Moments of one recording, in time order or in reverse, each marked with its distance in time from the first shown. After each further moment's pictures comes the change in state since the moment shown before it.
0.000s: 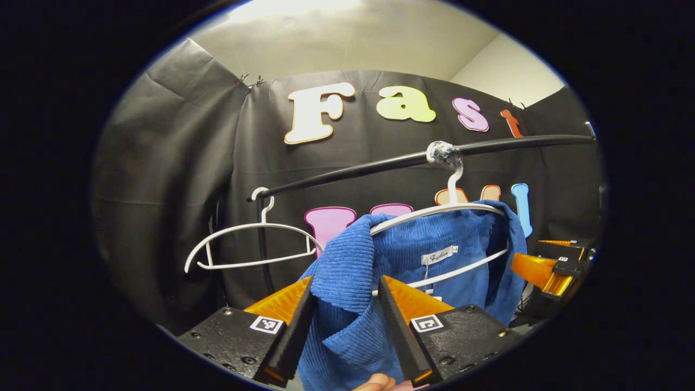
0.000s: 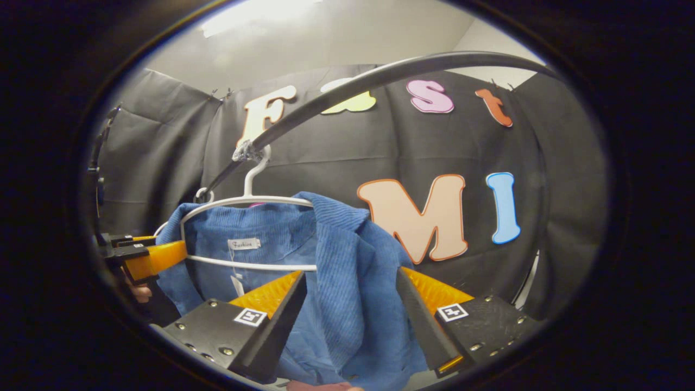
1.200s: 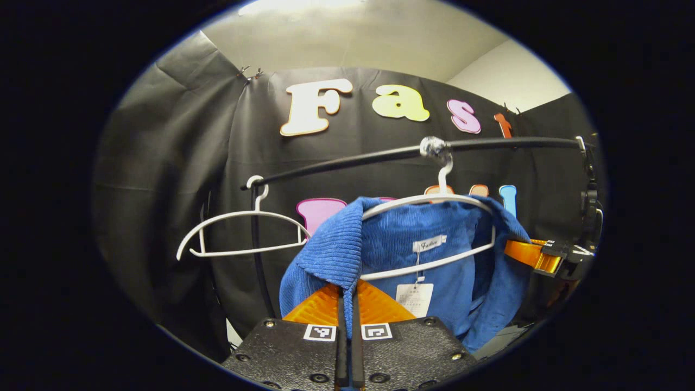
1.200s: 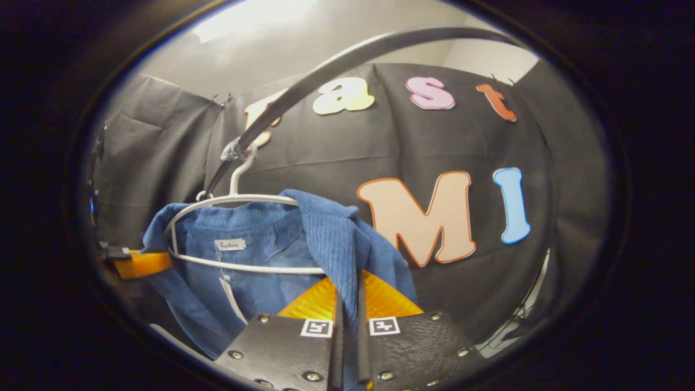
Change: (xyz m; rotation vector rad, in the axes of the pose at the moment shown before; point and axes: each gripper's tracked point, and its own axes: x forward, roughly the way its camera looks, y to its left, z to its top) left arm -0.022 0.005 0.007 -0.025 0.000 -0.059; right arm 0.009 -0.027 0.010 -0.015 -0.034 0.031
